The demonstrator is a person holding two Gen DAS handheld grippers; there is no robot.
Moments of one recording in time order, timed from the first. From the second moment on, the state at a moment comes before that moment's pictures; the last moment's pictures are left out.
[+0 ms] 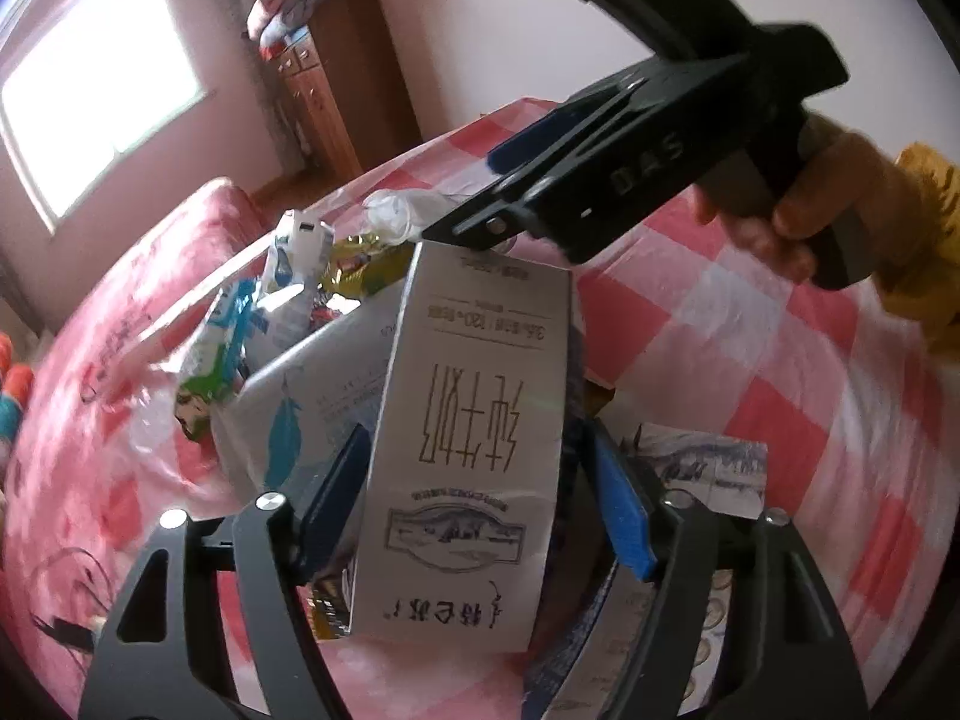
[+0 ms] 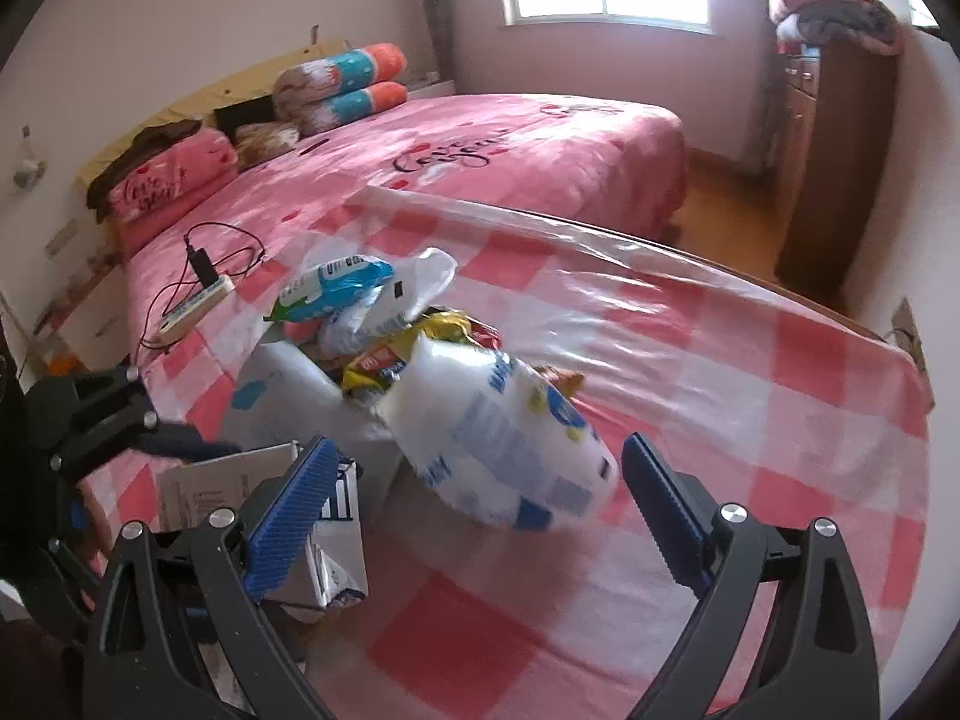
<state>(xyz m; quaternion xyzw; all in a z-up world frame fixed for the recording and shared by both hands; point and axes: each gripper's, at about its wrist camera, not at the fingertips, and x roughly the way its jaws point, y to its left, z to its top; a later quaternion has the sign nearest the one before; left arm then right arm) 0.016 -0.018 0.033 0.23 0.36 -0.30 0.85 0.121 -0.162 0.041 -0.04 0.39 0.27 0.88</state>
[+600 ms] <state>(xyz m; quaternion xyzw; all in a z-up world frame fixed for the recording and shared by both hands) 0.014 0.027 0.031 0.08 0.39 -0.25 0.88 0.133 -0.161 0.033 -0.02 0.41 0.26 0.88</state>
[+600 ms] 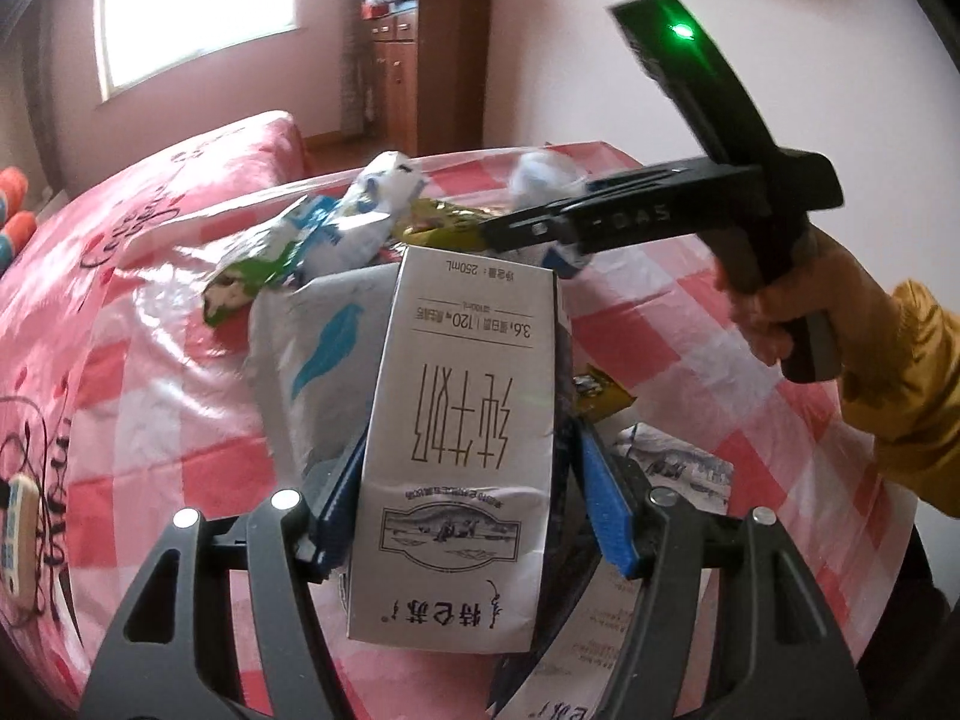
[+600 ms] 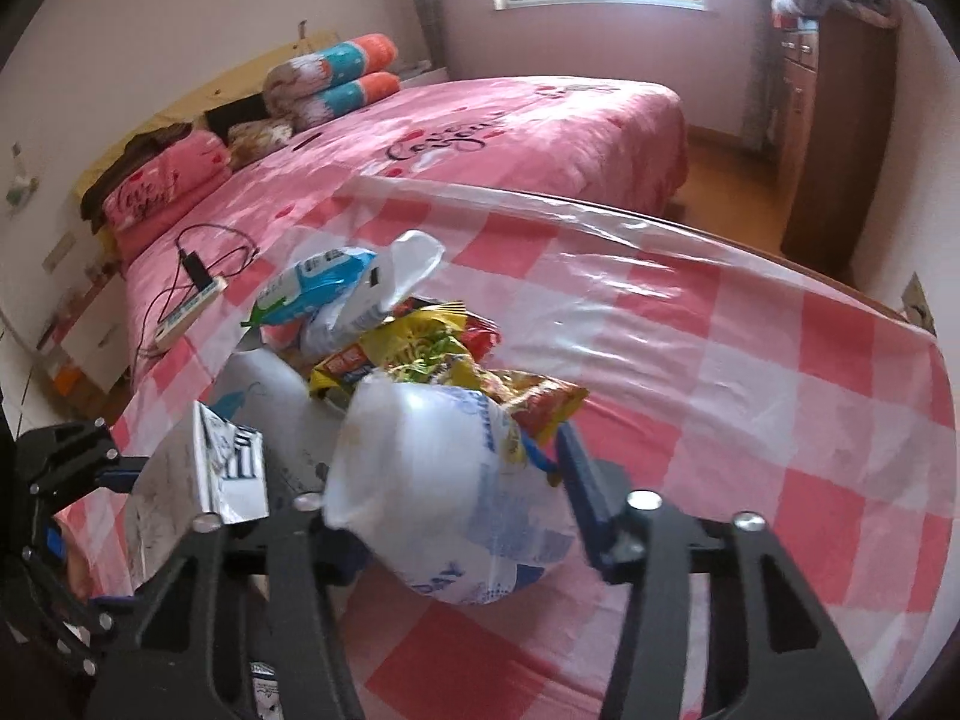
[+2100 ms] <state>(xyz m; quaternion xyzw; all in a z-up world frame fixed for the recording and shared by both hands) -0.081 0.113 0.032 -0.01 0.38 -0.19 0.90 -0.030 -0.131 0.062 0.08 0.39 0.19 0.90</state>
